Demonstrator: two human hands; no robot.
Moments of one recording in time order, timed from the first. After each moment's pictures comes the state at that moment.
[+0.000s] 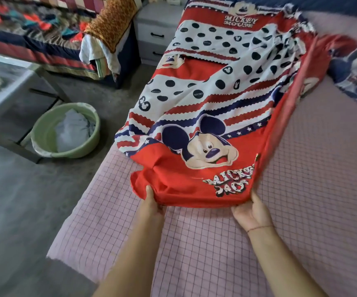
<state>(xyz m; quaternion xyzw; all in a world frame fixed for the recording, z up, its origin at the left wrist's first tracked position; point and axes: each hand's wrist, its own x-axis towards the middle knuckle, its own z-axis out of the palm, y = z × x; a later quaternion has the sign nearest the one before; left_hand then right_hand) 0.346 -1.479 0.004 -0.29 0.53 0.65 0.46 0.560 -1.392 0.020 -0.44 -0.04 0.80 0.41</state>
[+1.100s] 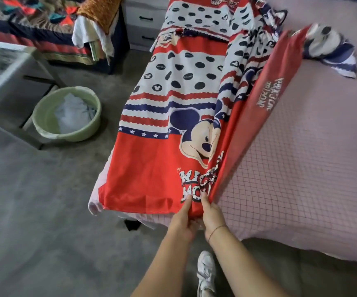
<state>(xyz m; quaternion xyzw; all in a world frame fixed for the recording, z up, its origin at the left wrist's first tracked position) 0.394 -1.715 0.004 -0.24 0.48 0.52 0.66 0.468 -1.689 -0.001 -0.67 -0.26 0.65 0.25</state>
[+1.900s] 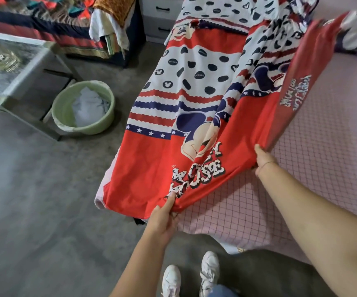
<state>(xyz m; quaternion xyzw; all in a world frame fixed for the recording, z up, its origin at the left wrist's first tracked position) 0.358 -1.708 0.014 -0.15 0.53 0.60 0.59 0.537 -1.462 0.000 -0.73 -0.21 0.56 0.33</state>
